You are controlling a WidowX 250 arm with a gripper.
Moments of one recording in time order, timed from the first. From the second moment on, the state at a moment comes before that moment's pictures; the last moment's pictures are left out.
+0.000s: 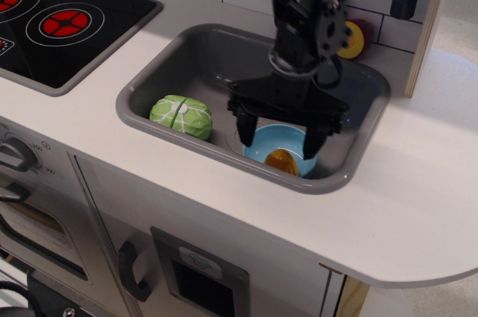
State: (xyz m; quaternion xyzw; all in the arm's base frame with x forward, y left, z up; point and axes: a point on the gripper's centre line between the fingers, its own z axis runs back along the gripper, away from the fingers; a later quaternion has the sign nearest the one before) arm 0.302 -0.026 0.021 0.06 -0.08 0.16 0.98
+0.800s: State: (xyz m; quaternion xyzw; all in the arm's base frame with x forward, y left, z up) arm 0.304 -0.028 0.001 0.07 -0.09 0.16 0.98
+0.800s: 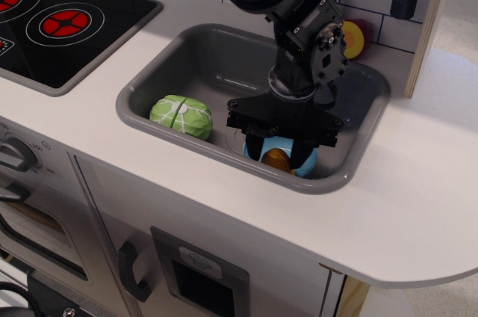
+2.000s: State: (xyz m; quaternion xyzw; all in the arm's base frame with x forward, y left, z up) arm 0.356 -0.023 0.055 0.00 -0.10 0.25 0.96
